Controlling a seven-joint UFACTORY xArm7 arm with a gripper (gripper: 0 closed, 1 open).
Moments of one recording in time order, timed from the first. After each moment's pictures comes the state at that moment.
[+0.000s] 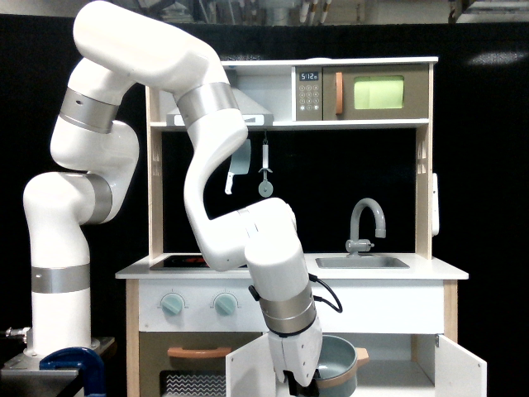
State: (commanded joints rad) arm -0.40 0.50 0.06 0.89 1.05 0.66 -0.91
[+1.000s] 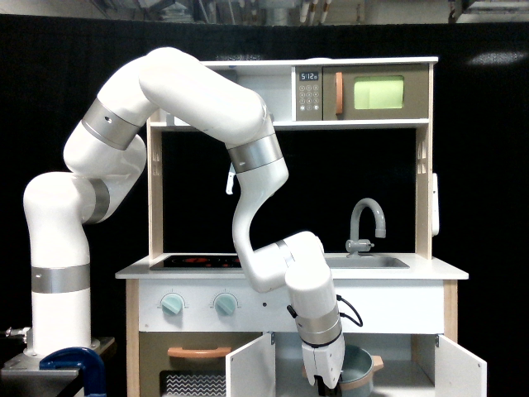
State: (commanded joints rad) arm -0.26 0.71 0.29 1.00 1.28 0.39 -0.92
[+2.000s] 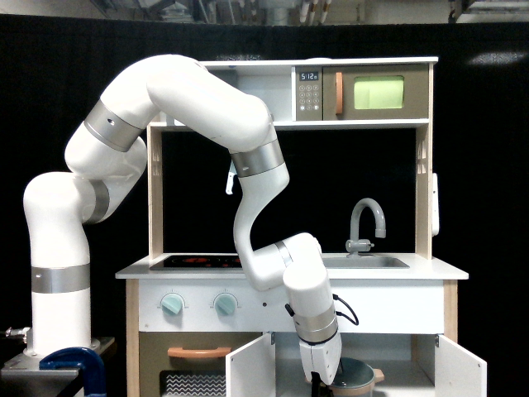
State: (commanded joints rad) arm -0.26 0.72 0.34 0.99 1.33 0.34 -0.93
